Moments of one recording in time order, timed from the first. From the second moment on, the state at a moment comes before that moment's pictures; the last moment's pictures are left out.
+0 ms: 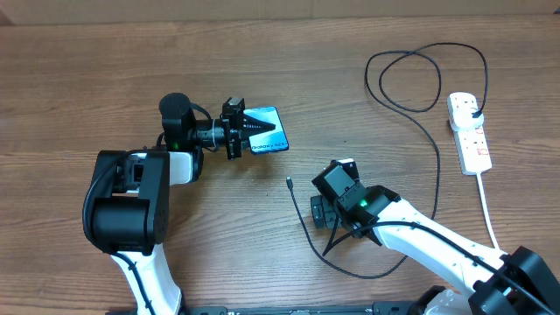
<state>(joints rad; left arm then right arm) -0.08 2.05 0.89 1.02 1.44 -1.96 0.70 1.47 0.75 -0.59 0.20 0.53</state>
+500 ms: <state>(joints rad) -0.08 2.05 0.89 1.02 1.49 -1.96 0.70 1.47 0.75 -0.57 0.17 0.59</state>
